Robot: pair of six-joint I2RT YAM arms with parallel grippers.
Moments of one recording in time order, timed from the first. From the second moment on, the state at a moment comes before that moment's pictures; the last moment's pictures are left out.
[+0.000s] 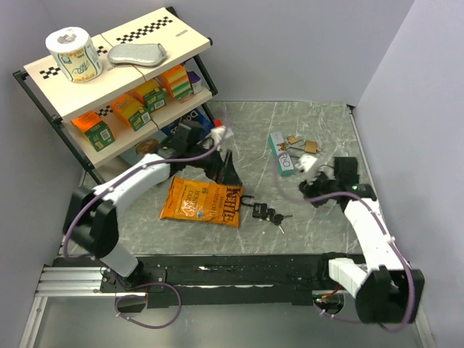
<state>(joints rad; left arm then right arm) -0.58 1.62 1.25 -0.34 0.91 -0.24 0.09 0.97 0.75 -0.65 -0.42 -0.81</state>
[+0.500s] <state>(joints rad) -0.53 1.23 1.05 -0.03 0.41 -0.23 -0.36 1.42 0.78 -0.59 -0.28 -0.50</state>
